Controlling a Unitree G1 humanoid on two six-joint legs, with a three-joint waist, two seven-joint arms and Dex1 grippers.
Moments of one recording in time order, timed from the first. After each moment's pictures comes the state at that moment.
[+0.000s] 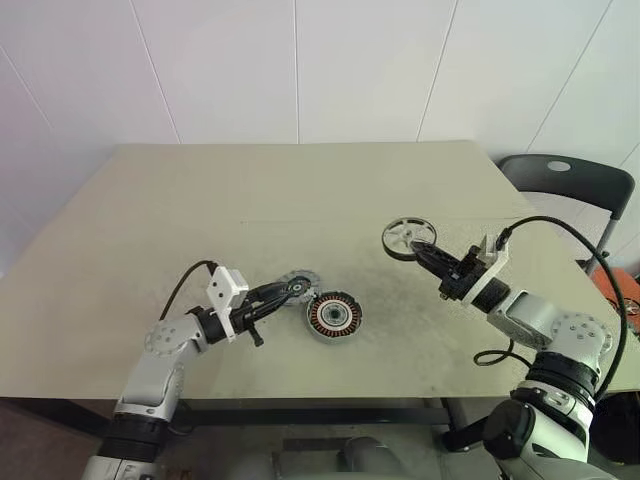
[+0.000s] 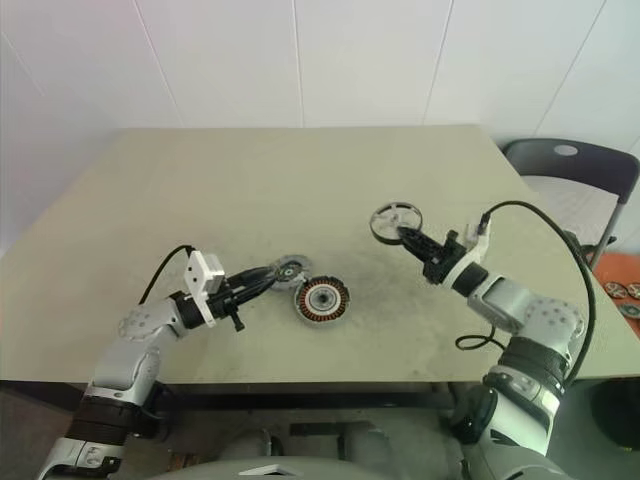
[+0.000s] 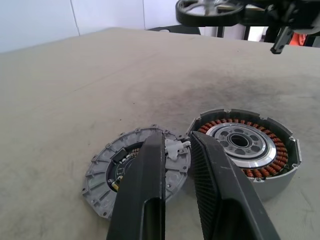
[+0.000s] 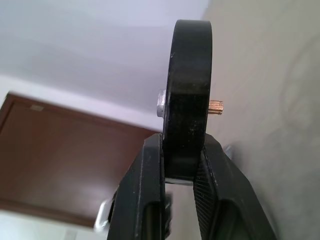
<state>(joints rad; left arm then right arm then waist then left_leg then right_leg) -0.11 0.41 -0.04 0.01 -0.34 0.06 -0.89 -0.47 -0.28 -0.75 0.27 1.19 1.49 0.34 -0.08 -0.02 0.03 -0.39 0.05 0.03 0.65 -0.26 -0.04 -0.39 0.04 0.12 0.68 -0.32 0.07</state>
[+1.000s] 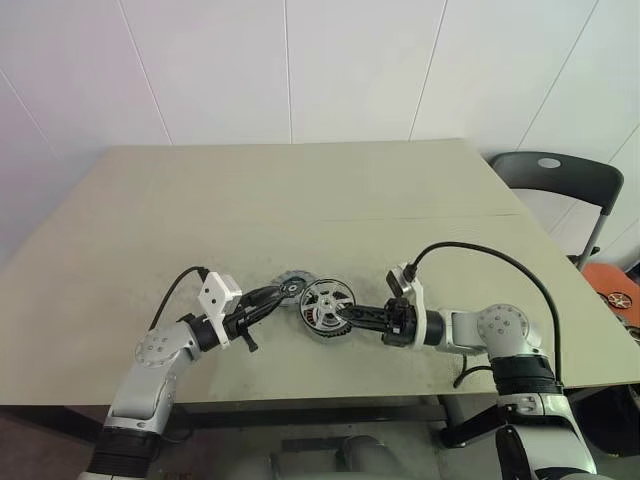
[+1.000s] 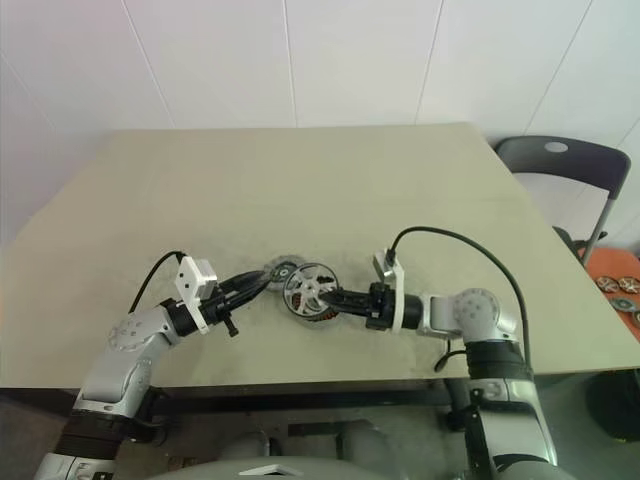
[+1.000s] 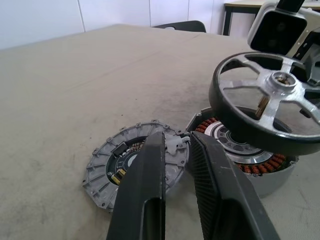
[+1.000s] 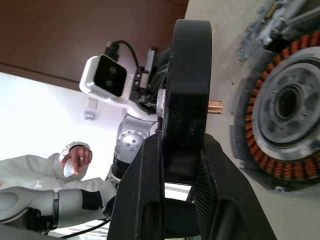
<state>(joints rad) -0.04 0.41 -0.02 -0.07 -0.34 0.09 -0.84 -0.42 -0.37 -0.10 0.27 0.99 1.40 0.86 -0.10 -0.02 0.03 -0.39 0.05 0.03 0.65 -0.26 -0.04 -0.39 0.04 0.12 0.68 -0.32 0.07</state>
